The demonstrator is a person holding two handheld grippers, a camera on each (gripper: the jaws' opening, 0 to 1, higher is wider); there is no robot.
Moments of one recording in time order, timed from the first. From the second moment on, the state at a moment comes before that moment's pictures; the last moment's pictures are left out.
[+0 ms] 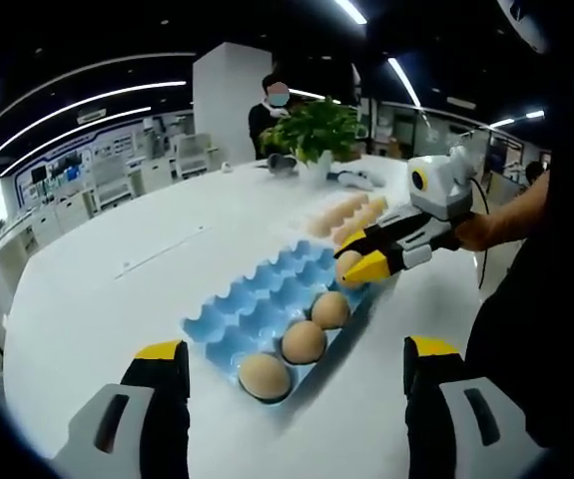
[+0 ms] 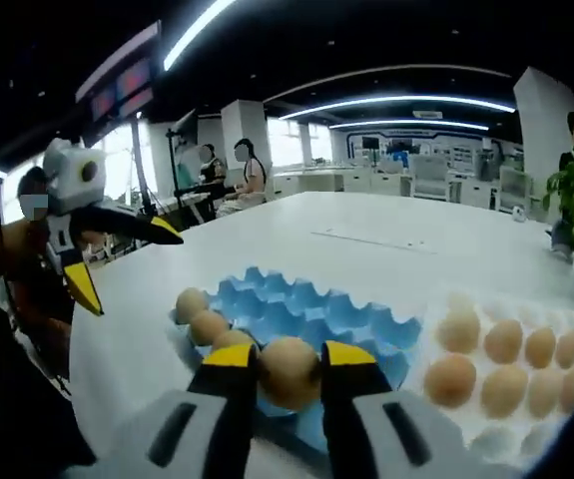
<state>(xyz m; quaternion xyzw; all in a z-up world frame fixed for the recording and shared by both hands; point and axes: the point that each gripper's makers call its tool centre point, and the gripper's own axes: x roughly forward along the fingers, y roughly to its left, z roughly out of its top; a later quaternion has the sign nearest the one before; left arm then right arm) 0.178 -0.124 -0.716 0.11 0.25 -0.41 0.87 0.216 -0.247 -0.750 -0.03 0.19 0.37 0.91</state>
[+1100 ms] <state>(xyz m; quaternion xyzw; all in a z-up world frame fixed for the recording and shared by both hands) 0.175 -0.124 -0.717 0.11 0.25 -0.41 0.87 0.216 -0.238 -0.768 -0.07 0.18 0.40 0.90</state>
